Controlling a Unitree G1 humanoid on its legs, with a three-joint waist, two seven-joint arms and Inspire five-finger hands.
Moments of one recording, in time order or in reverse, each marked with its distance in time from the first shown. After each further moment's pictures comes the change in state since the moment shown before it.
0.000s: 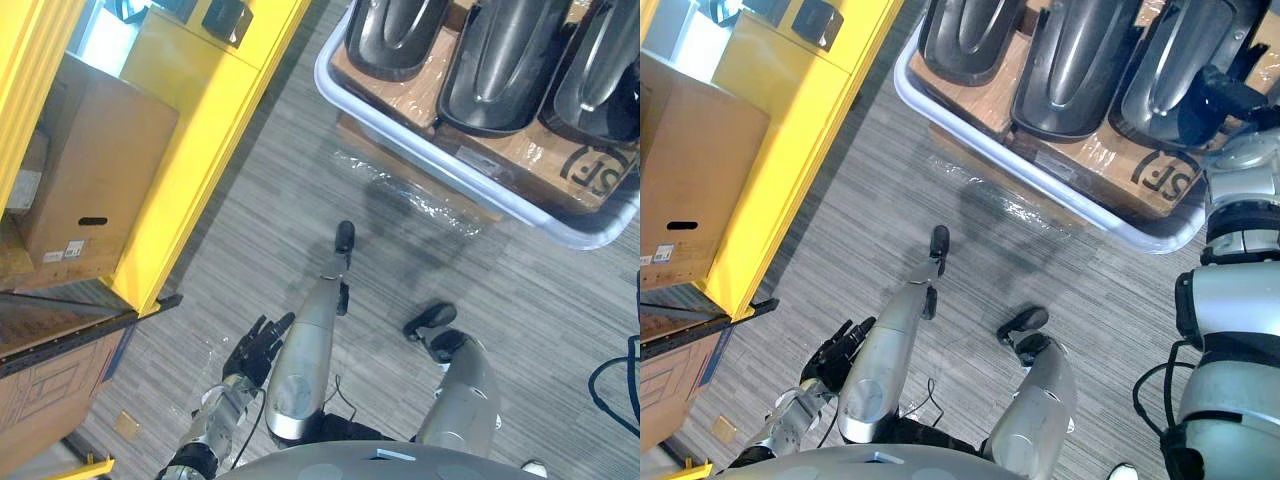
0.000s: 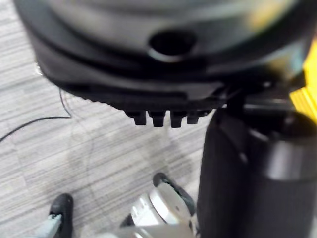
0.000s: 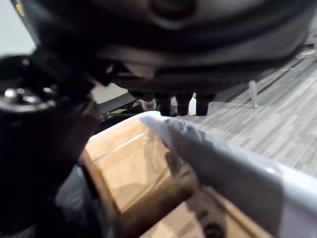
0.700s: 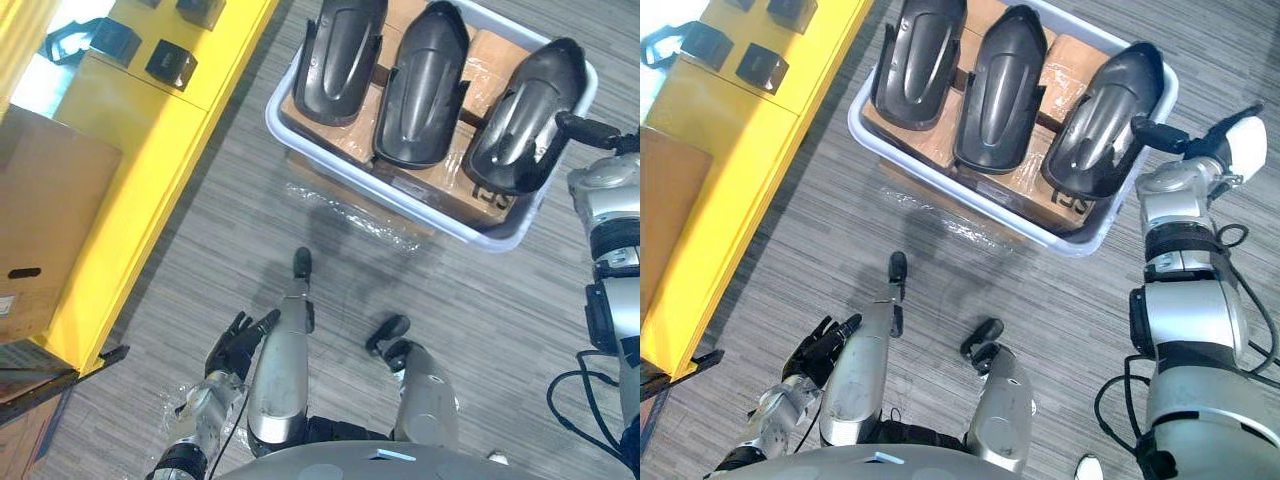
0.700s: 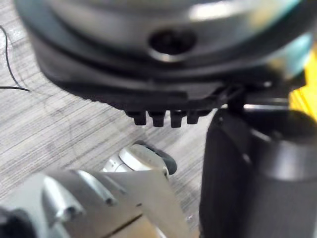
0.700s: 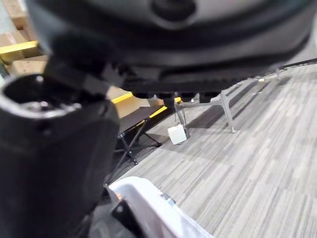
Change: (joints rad) left arm 0.010 0.026 0.044 -0.104 0.101 -0.043 0.098; right arm 0.159 0.169 -0.231 -0.091 -0.007 0.066 -0.111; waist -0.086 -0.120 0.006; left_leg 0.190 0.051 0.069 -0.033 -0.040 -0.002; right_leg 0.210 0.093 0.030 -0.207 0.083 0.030
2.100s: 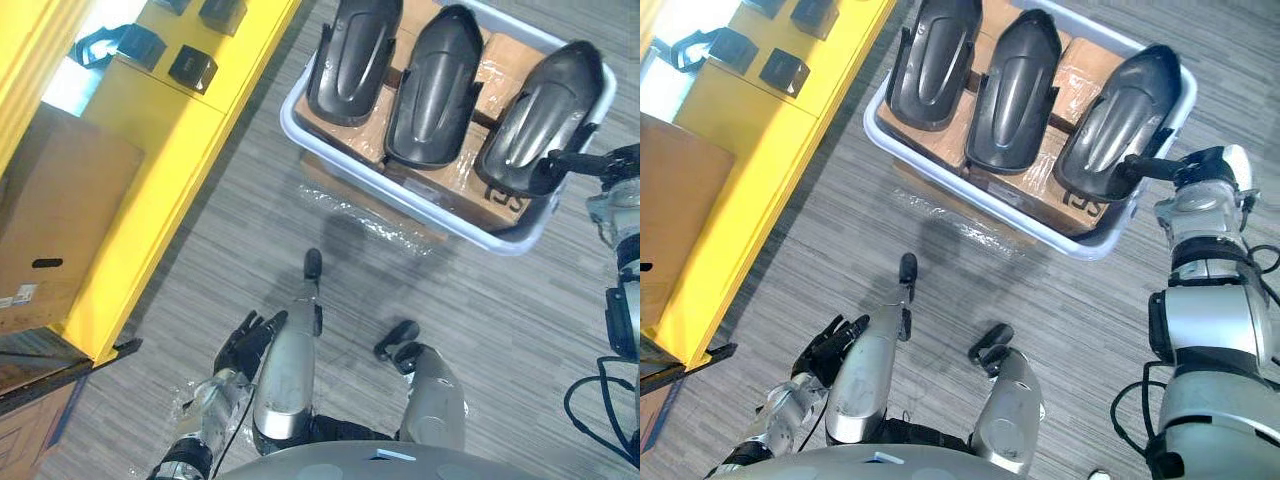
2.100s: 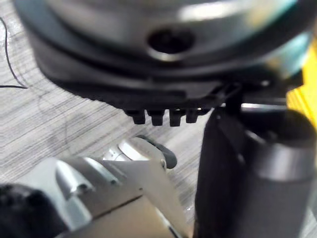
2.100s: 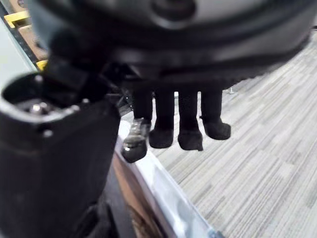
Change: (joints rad) left arm -0.024 -0.013 0.024 0.047 0.019 0.005 -0.057; right arm 0.043 -0.035 0.014 0.140 -0.134 -0.133 0.363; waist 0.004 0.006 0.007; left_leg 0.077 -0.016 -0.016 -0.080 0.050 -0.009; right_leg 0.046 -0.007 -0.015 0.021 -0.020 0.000
